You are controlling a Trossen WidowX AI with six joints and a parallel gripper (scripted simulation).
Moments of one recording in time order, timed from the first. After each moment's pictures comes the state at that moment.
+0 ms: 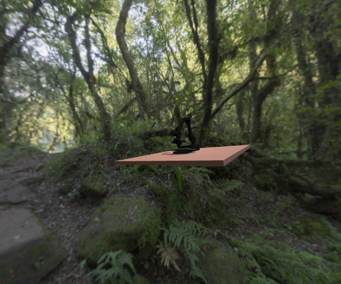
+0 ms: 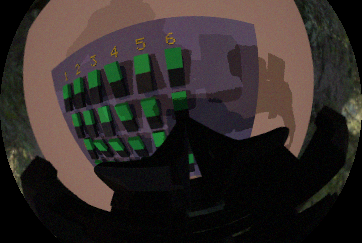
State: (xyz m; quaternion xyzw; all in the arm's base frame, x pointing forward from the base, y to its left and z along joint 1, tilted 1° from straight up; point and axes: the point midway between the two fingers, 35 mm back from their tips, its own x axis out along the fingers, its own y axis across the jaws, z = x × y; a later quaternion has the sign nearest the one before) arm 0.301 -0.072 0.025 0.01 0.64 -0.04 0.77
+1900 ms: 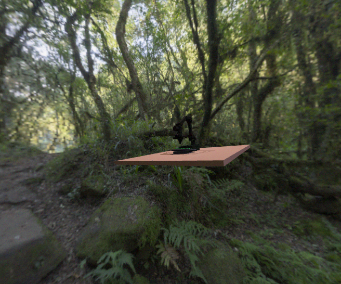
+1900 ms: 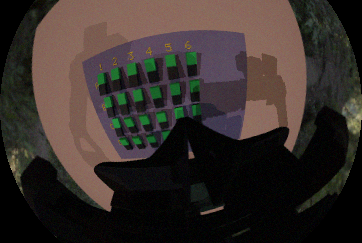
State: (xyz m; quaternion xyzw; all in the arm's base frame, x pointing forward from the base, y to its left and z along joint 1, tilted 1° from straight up) arm 0.294 -0.043 0.080 0.02 0.65 -0.04 0.76
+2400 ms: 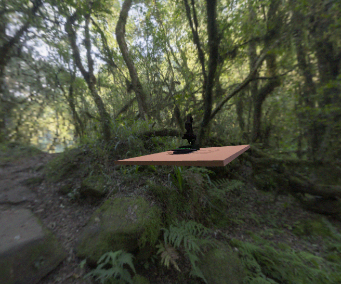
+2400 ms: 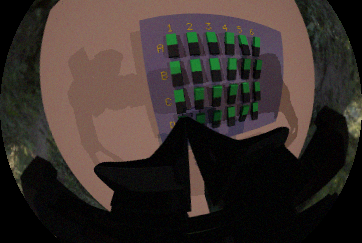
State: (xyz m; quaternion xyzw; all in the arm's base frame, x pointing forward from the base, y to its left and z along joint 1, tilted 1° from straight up) arm 0.271 0.076 0.065 0.02 0.64 -0.02 0.77
